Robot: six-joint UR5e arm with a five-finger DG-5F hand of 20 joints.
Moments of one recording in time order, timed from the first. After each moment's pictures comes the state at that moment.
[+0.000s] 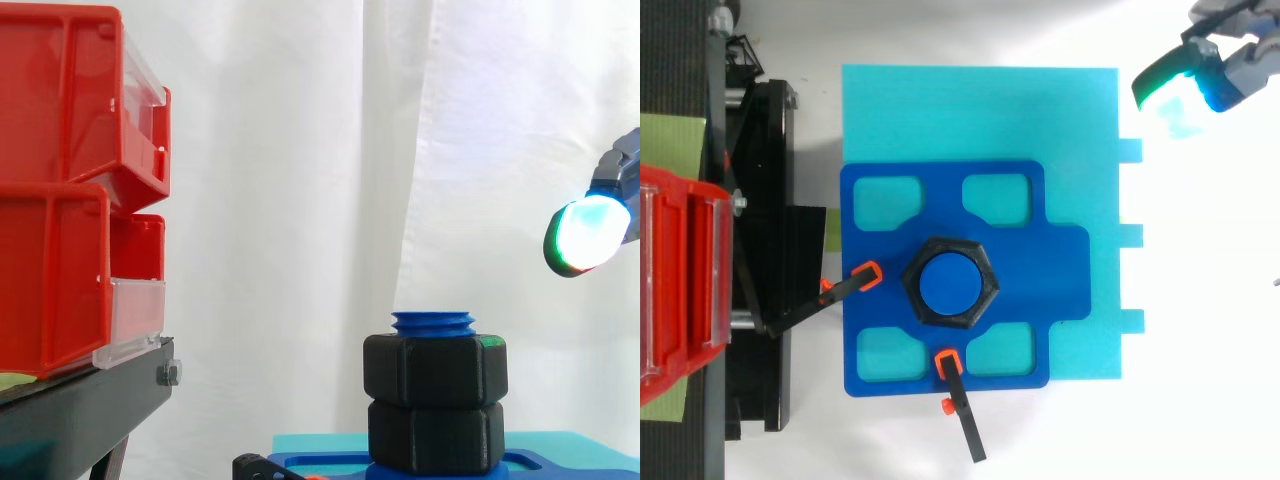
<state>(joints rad) 0.16 -1.77 -1.56 -3.17 -1.23 -0.88</state>
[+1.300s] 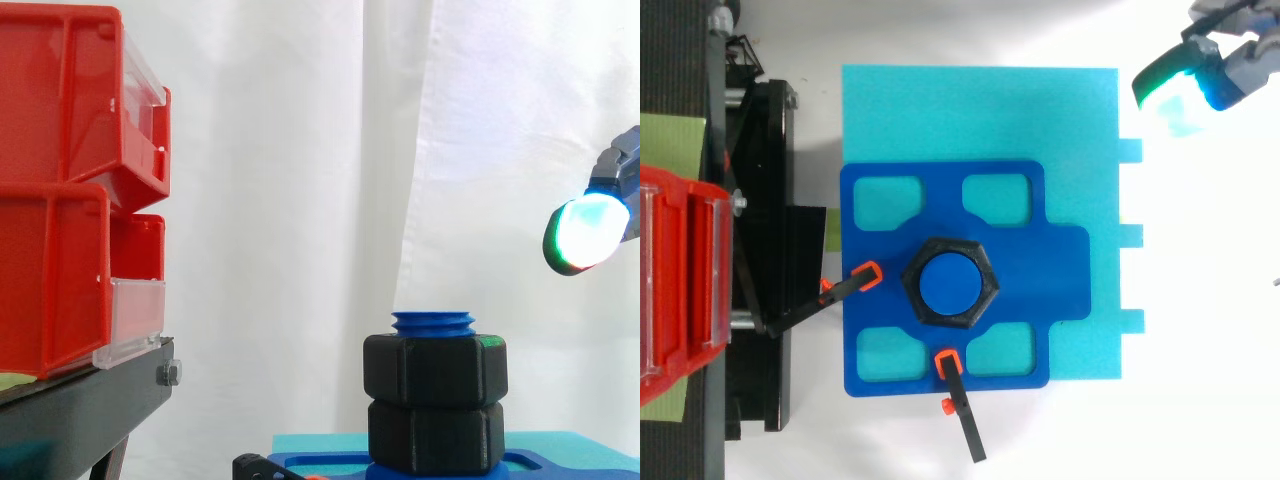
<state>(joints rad) 0.16 -1.77 -1.56 -3.16 -1.23 -0.89</state>
